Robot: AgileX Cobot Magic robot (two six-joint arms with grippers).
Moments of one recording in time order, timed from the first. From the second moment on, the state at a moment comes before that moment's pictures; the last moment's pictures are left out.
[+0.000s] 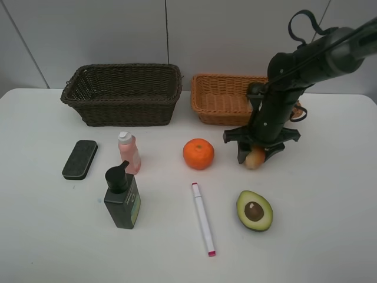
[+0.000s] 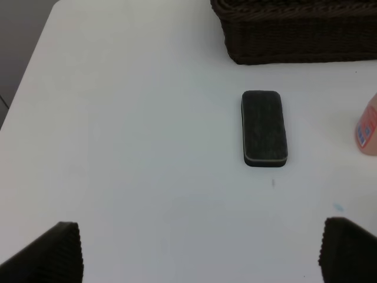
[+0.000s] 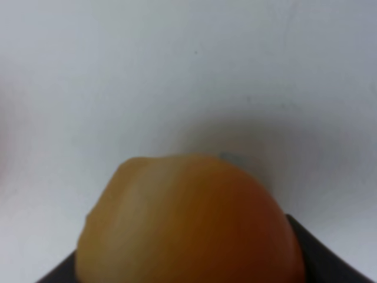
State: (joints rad) left arm -0.10 -0.01 -0.51 0.14 1.07 -0.11; right arm 0.38 2.04 -1.23 -0.01 0.78 0.25
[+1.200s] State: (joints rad) left arm -0.10 -0.01 -0.51 0.14 1.07 -0.11; right arm 0.25 1.95 -1.71 -0.15 0.93 0.25
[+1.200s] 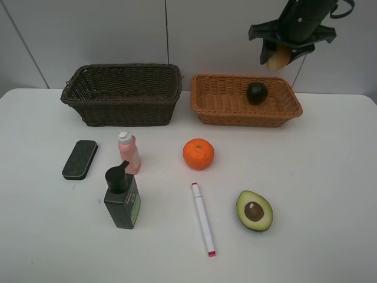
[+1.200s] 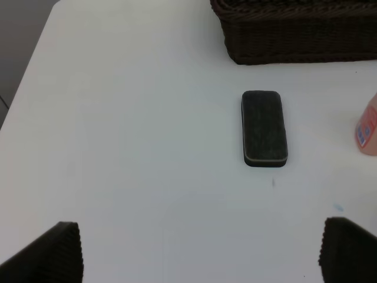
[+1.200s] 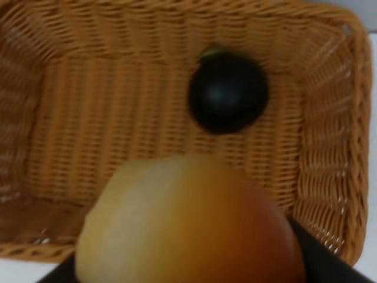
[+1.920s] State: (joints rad) left arm -0.10 -0.01 -0.51 0.14 1.07 -0.11; right arm 0.22 2.14 -1.72 -0.16 0.82 0.25
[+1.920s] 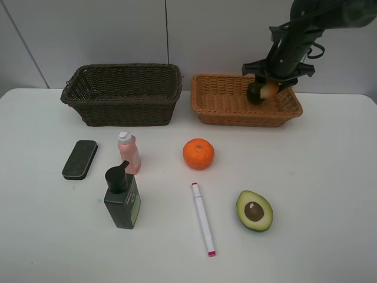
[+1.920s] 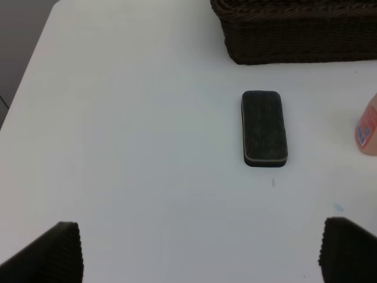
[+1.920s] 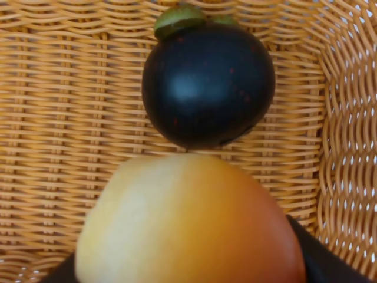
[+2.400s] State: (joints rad) left arm -0.10 -0.01 -0.51 0.14 1.07 -0.11; right arm 0.22 2.14 -1.72 -0.16 0.83 0.20
